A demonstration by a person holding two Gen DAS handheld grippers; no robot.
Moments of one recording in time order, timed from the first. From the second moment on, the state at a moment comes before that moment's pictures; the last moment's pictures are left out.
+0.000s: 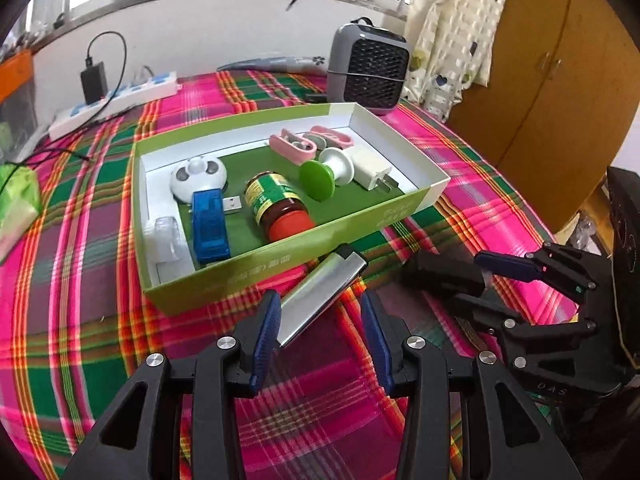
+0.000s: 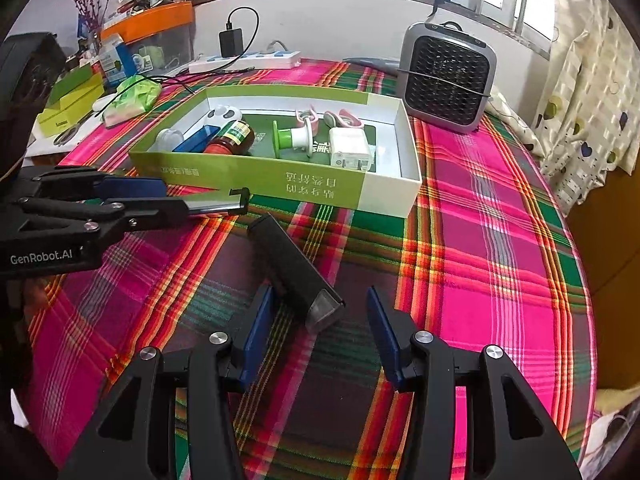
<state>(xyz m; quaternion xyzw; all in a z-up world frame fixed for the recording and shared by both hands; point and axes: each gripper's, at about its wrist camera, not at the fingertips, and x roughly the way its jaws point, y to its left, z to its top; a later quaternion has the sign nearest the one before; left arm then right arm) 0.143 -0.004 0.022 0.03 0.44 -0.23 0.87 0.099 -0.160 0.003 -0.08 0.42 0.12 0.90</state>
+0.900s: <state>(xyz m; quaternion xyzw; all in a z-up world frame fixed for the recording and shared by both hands) 0.139 -0.034 0.012 0.09 0.46 -0.23 0.85 0.106 -0.161 0.001 -0.09 0.43 0.15 0.89</state>
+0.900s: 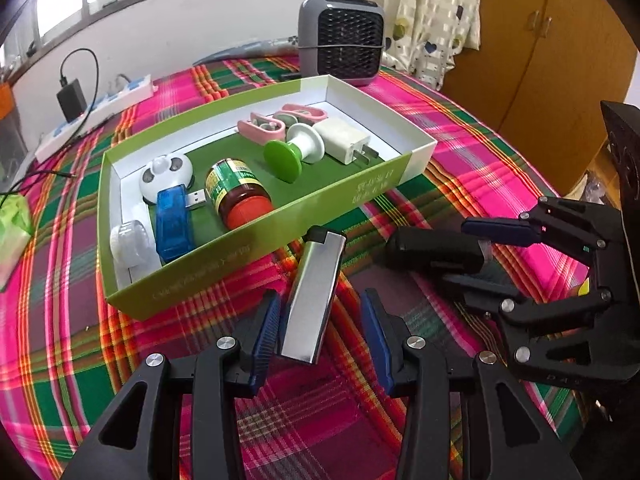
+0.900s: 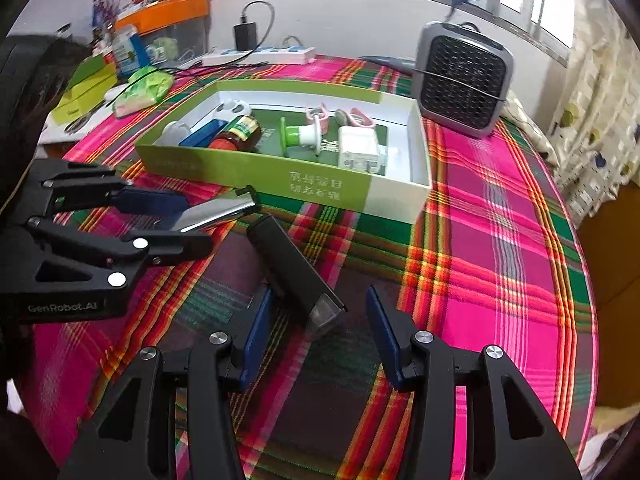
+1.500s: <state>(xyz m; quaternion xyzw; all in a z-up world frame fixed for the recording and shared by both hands) 0.141 -0.042 0.008 0.11 0.44 -0.19 0.87 0.122 -0.158 -0.002 -0.10 0.43 0.20 0.88</state>
